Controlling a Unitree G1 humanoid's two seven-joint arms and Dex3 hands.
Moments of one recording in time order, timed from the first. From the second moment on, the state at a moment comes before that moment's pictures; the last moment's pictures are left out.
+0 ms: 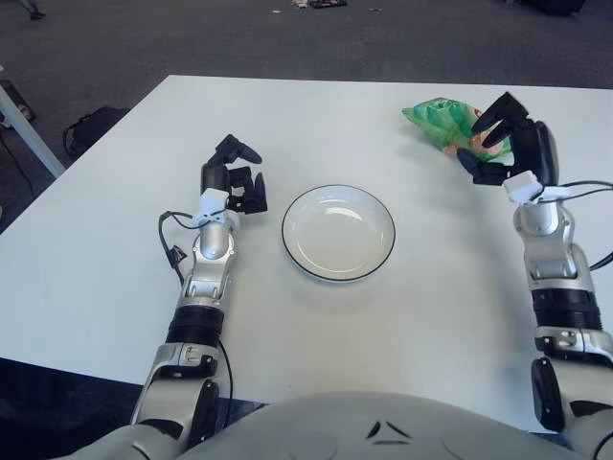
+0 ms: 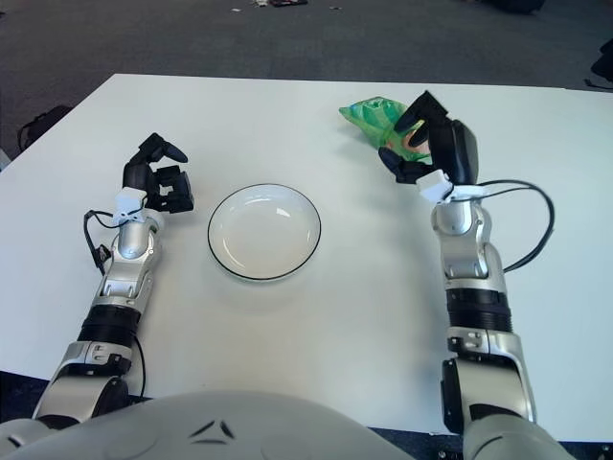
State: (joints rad) left arm -0.23 0.07 0.04 0.29 0.09 -0.37 0.20; right arm -0.36 -0.48 -0.15 0.19 -0.46 -0.32 -0.17
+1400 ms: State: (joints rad) left arm -0.26 0.08 0.04 0.37 0.06 -0.44 0.18; right arm -0.95 -0.68 0.31 1.16 -0.81 -0.32 -0.50
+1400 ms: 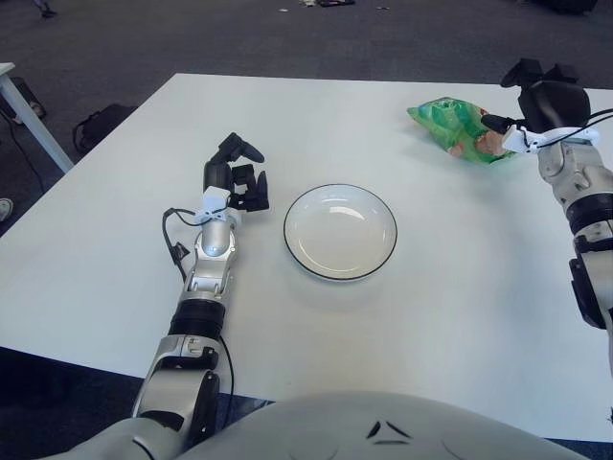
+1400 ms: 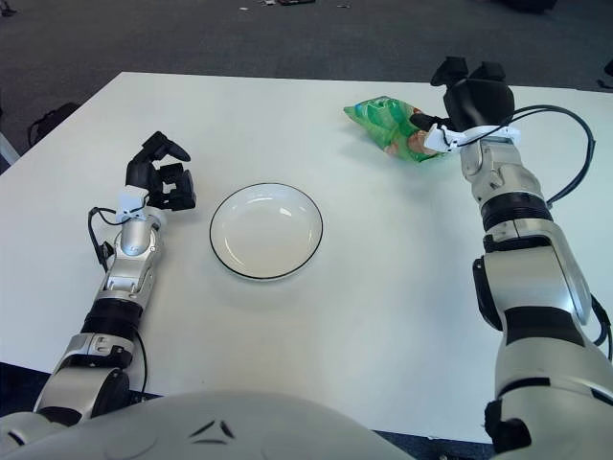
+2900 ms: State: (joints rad) left arm -0.24 0.08 0.03 0.31 0.05 -0.41 0.15; right arm -1.04 -0.51 0.37 1.32 -0.73 -0.28 -0.34
